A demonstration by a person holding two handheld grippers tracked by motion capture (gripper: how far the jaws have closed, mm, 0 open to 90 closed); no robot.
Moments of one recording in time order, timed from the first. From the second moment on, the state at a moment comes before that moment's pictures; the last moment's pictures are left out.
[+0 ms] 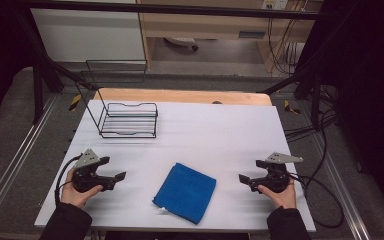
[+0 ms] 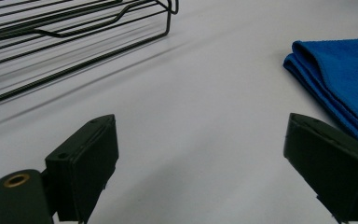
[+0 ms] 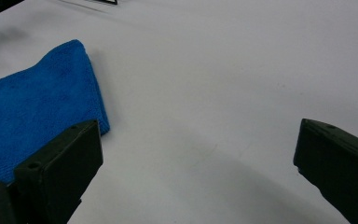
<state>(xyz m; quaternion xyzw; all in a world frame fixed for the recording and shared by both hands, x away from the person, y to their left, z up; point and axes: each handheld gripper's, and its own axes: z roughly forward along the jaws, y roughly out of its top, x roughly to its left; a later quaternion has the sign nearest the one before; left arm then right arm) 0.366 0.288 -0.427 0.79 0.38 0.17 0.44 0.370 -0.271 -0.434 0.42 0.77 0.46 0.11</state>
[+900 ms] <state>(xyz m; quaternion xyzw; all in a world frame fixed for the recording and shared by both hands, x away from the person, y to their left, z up) 0.366 0.287 -0.430 0.80 0.38 0.17 0.44 0.369 -0.195 -0.439 0.40 0.80 0.44 0.09</state>
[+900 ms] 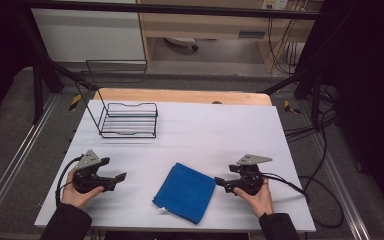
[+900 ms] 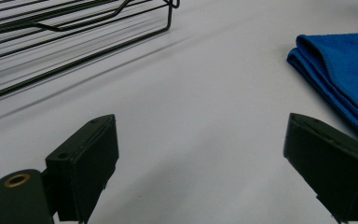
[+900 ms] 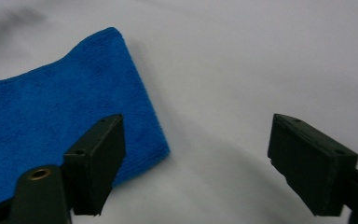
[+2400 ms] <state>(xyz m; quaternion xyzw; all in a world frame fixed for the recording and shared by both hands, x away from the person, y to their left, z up) 0.366 0.283 -0.432 0.80 0.38 0.18 0.42 0.417 -0.143 -0.434 0.37 0.84 0.38 0.07</state>
